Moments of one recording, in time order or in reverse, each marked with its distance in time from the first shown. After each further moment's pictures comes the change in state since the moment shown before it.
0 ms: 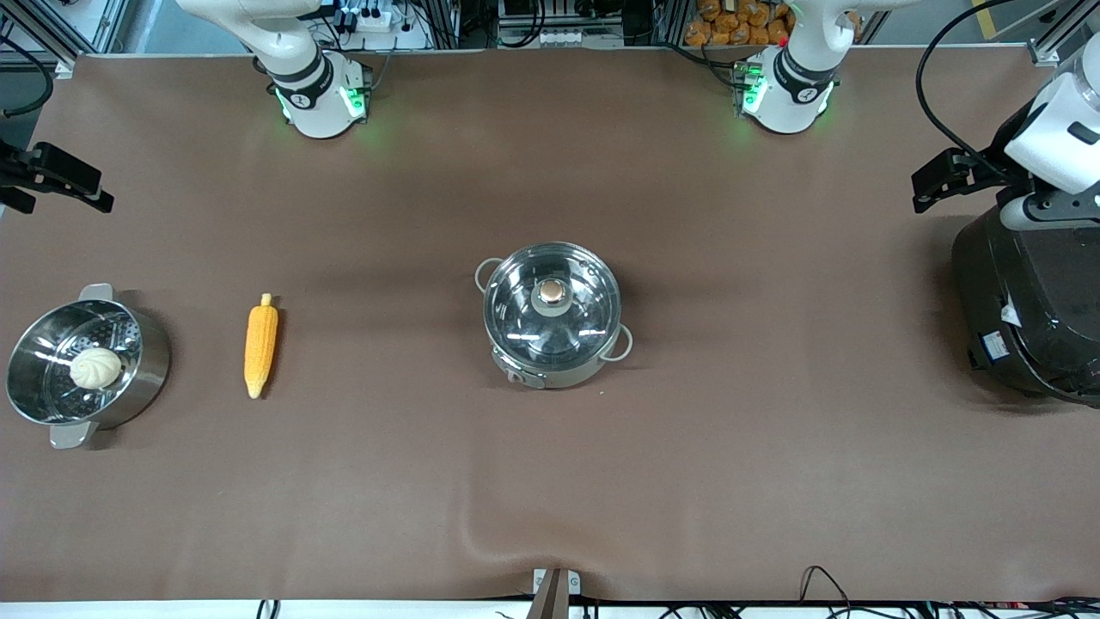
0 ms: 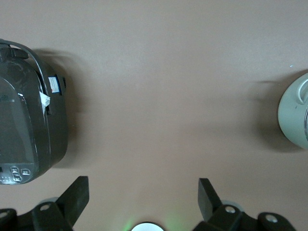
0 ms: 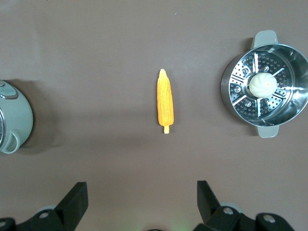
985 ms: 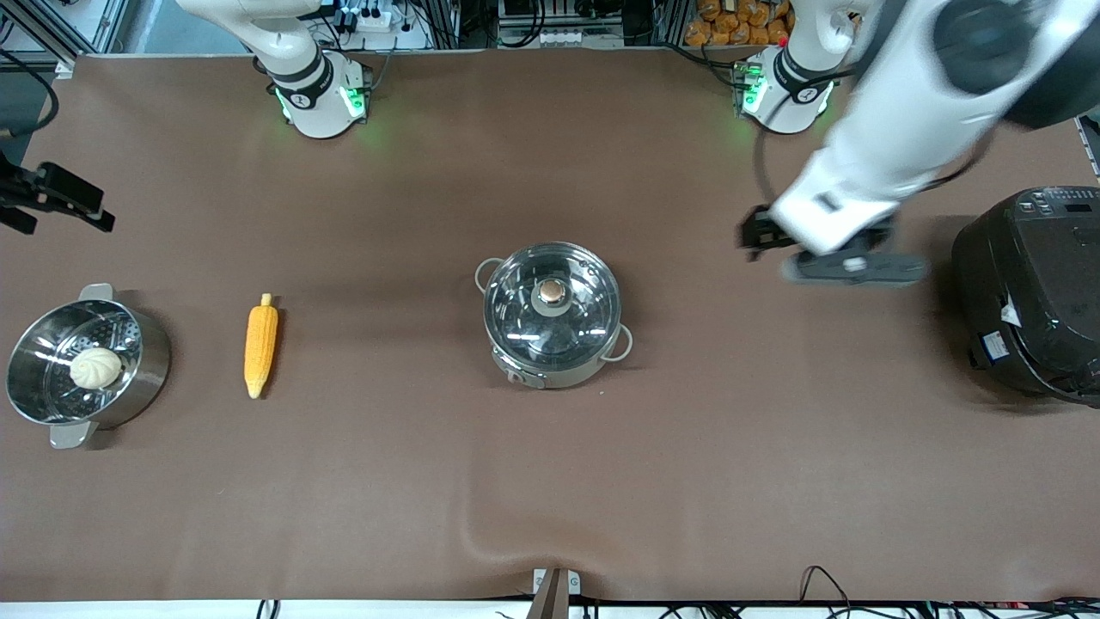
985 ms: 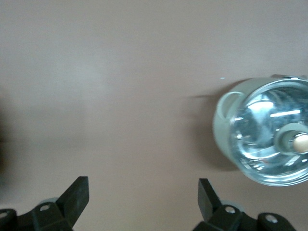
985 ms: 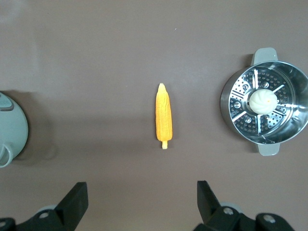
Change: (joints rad) left arm -0.292 0.230 -0.056 0.073 -0.009 0.194 -0.308; right arm -0.006 0.012 0.001 -0.065 -0.001 0.127 -0.027
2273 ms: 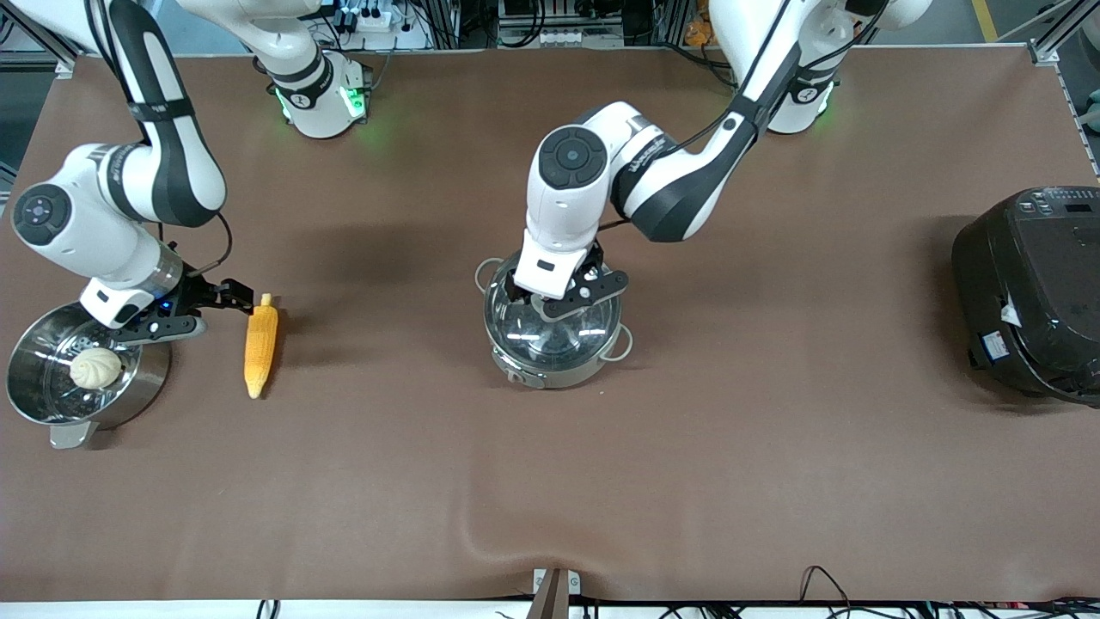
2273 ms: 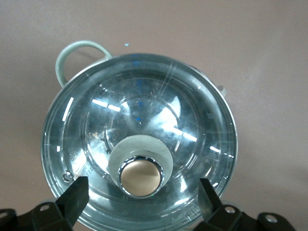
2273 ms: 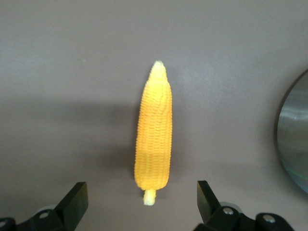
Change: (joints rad) left arm -0.359 0.392 0.020 0.116 -0.012 0.365 -0.791; right arm -0.032 0.139 -0.002 -0.712 0.000 0.855 -0.186
